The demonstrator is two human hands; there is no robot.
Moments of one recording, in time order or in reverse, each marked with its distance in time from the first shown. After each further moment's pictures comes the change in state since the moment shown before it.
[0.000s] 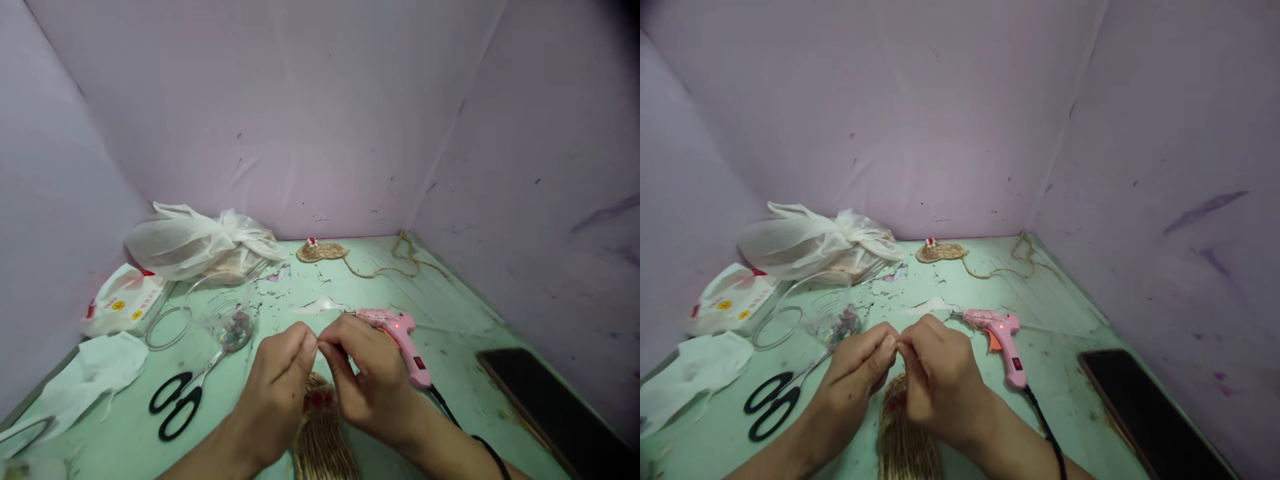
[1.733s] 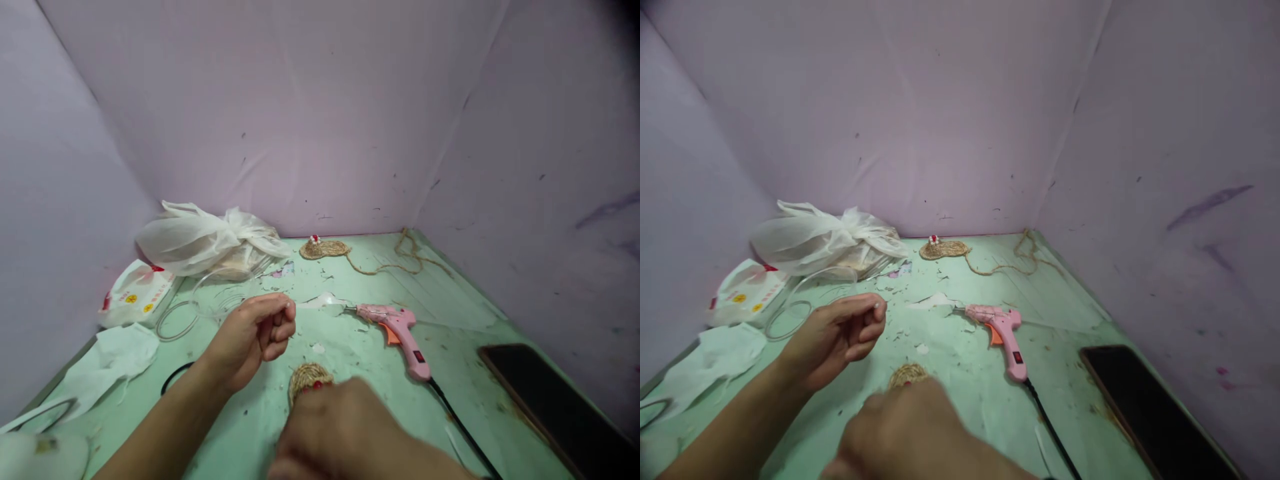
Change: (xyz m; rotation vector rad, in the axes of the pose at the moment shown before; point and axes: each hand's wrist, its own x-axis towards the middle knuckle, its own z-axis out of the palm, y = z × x) left_hand 0.023 0.013 -0.037 -0.615 -0.059 -0.374; right_hand -0.020 -0.031 0.005 0.138 -0.591 0.173
